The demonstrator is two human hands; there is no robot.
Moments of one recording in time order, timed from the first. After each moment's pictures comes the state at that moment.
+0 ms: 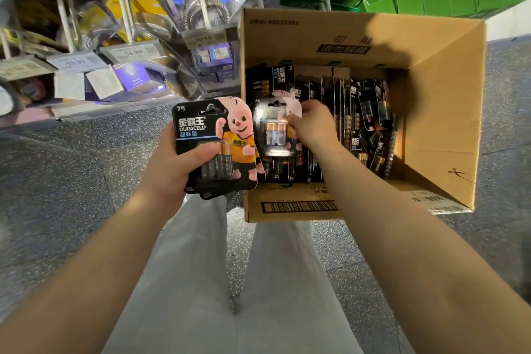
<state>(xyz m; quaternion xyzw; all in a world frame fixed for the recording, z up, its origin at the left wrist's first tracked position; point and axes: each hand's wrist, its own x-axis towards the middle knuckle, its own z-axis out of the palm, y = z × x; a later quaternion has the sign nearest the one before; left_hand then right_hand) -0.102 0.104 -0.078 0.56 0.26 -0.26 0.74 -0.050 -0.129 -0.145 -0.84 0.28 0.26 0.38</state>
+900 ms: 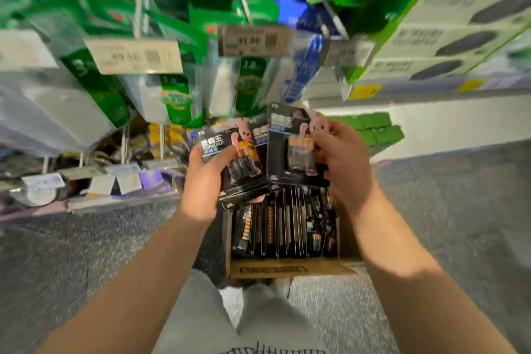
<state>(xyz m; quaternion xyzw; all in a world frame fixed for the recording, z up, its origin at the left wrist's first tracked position) -0.035 0.044 0.076 0.54 0.23 -0.12 0.80 -0.025 -0.148 0.139 -0.71 0.20 0.03 0.67</state>
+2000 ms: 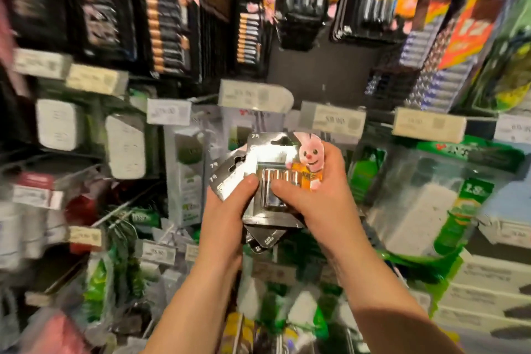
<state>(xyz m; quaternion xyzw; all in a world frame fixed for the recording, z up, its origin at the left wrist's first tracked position) -0.039 0.173 0.376 0.44 0.01 0.25 0.86 -0.015 0.051 0.423 -0.70 -0.27 -0.09 0.66</state>
